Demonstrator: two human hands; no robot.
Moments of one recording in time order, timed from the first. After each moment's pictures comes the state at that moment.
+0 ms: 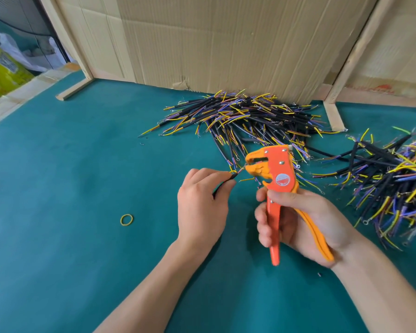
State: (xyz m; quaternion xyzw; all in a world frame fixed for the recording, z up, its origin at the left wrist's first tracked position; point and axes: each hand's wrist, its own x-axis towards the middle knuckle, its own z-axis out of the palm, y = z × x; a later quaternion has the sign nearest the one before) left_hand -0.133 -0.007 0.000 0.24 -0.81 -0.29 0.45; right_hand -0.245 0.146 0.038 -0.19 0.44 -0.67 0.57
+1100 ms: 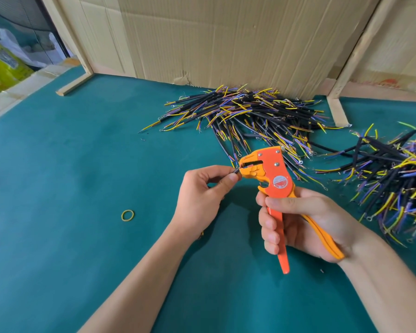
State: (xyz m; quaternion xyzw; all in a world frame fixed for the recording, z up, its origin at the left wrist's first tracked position) left_hand -0.133 -0.024 0.003 0.22 -0.73 -0.57 0.29; right_hand -0.247 0.146 0.039 -0.22 0.44 -0.62 0.61
